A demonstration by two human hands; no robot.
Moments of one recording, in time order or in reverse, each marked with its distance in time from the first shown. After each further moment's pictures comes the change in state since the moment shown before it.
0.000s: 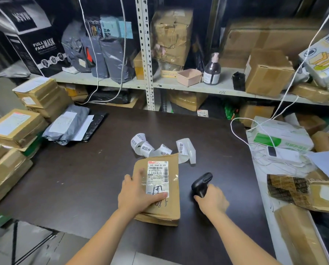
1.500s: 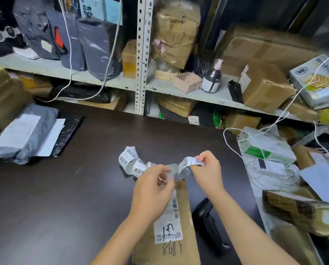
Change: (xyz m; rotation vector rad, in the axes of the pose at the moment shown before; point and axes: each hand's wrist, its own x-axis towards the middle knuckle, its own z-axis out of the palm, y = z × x) left_hand 0.075 0.055 -0.060 -0.486 0.029 0.414; right_hand 0.071 -0.134 -0.066 0.833 0.216 -0.241
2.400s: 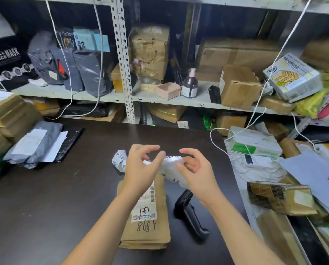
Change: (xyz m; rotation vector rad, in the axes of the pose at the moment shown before) left_hand -0.020 0.075 0.035 -0.110 0.176 0.052; right_hand -0.085 -0.028 -0.101 0.377 -0.313 -0.192
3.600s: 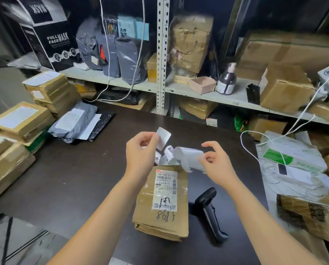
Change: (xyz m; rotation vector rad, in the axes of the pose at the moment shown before) left_hand 0.007 -0.019 -0.048 -0.235 0.277 -0.200; right_hand 0.055 0.035 0.000 -0.452 -0.080 0.098
